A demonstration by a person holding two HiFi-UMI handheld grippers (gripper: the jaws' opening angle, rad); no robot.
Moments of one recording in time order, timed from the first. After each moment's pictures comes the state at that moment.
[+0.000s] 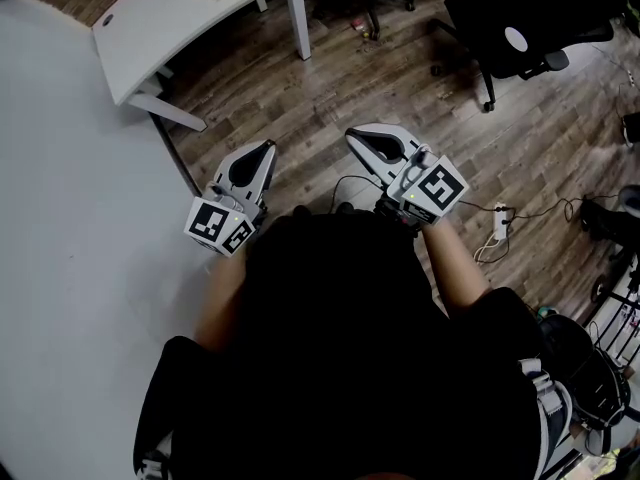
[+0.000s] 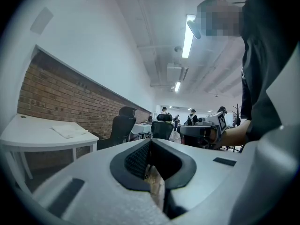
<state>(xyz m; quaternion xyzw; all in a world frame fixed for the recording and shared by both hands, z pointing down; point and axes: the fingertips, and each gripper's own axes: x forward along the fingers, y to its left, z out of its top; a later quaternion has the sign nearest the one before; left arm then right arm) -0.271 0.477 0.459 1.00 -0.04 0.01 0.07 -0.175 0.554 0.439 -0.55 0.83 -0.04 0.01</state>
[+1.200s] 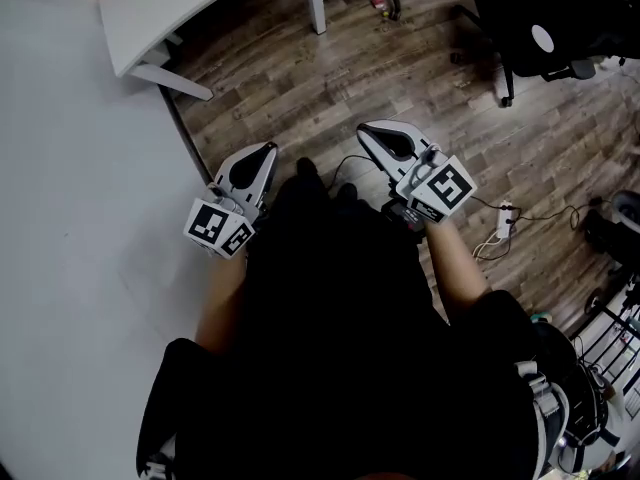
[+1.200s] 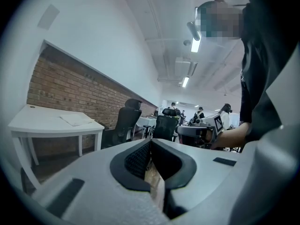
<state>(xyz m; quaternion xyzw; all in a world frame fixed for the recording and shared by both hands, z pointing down) -0.272 0.484 0.487 0.99 -0.09 0.05 0.11 -0.150 0.552 0.474 -0.53 0.84 -0.08 0.03</state>
